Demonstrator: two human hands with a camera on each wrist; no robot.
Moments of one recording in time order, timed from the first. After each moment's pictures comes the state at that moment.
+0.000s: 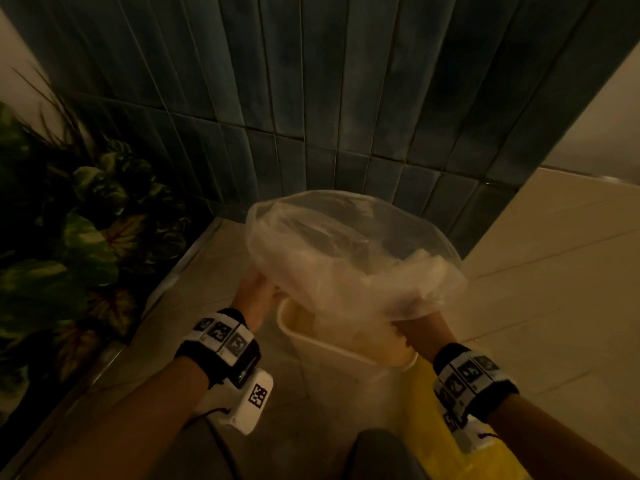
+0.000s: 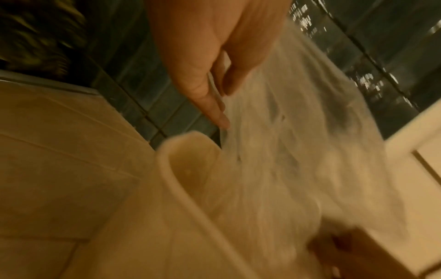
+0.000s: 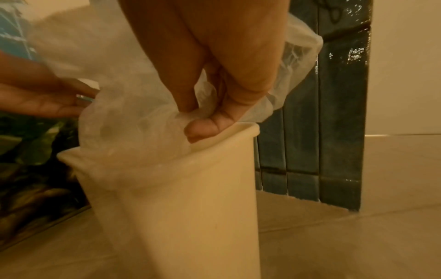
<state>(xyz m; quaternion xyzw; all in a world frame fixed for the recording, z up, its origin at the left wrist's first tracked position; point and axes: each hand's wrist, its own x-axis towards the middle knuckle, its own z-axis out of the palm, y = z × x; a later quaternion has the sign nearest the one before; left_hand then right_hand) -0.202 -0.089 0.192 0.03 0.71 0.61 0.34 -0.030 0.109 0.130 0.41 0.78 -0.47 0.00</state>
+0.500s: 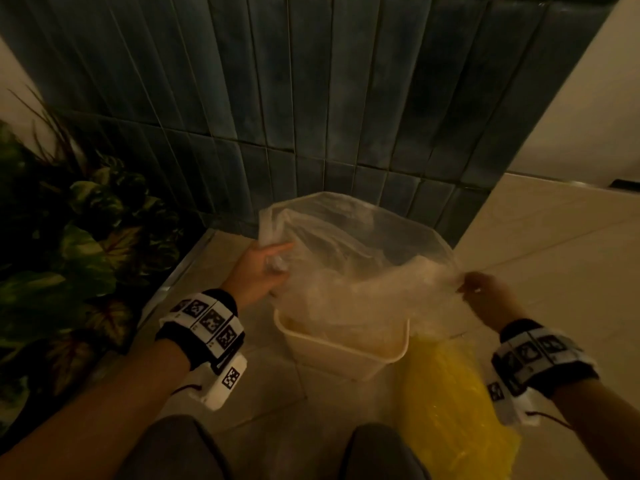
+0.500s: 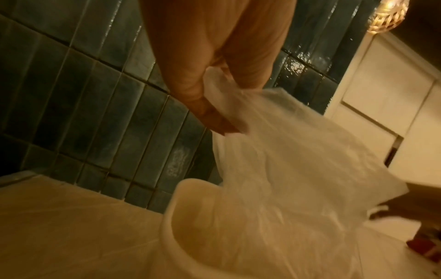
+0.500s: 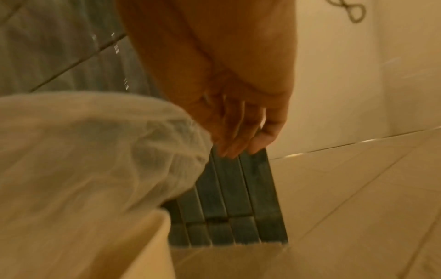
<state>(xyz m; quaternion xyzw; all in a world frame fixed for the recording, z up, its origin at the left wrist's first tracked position) -0.226 -0.099 0.210 0.32 0.79 0.46 0.24 0.027 0.174 0.194 0.48 0.82 -0.30 -0.06</state>
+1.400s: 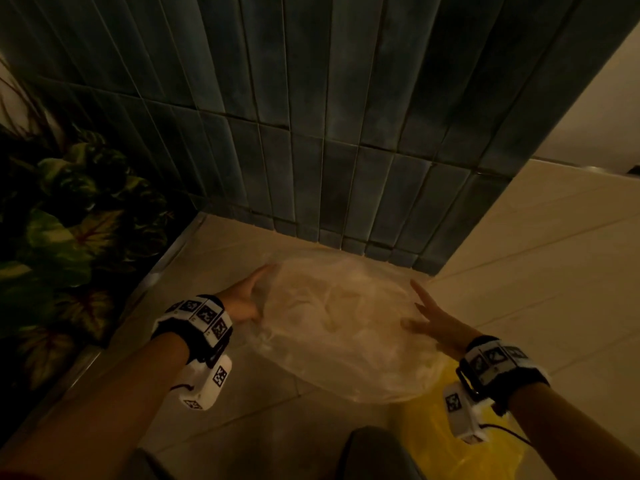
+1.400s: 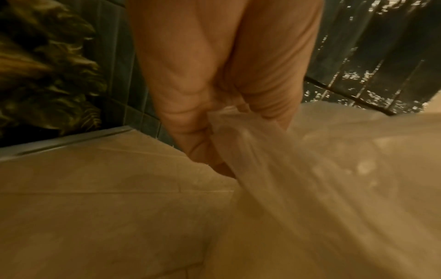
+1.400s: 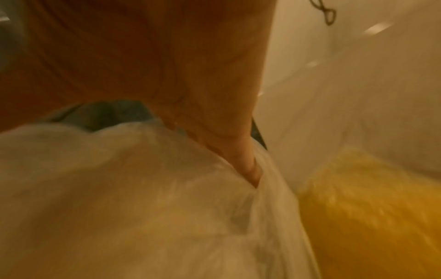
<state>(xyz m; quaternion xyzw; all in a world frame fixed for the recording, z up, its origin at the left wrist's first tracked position) -0.265 -0.102 0.116 0.27 0.83 0.24 0.42 -0.004 0.152 0.122 0.38 0.67 -0.63 0.12</state>
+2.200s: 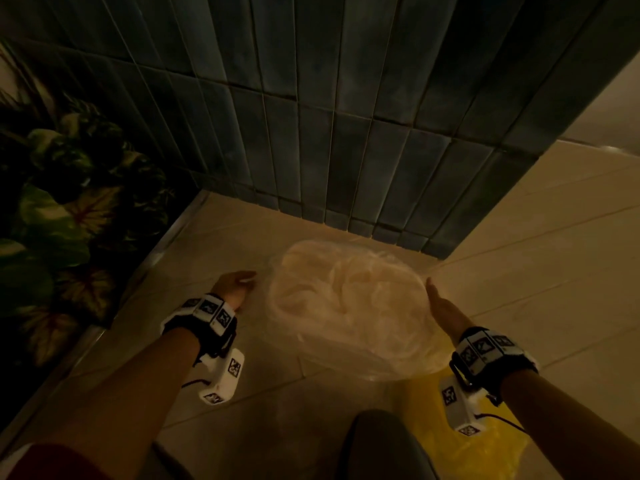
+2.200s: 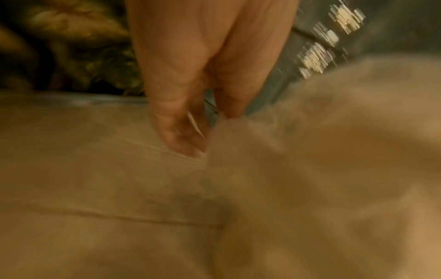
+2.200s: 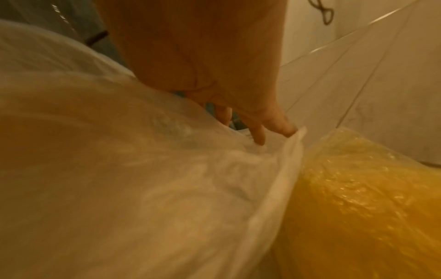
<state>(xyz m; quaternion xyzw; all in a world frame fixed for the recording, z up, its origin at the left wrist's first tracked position) -0.266 -0.111 0.073 -0.03 0.82 0.44 0.37 -0.019 0.147 0.098 0.53 0.66 -0.52 0.10</state>
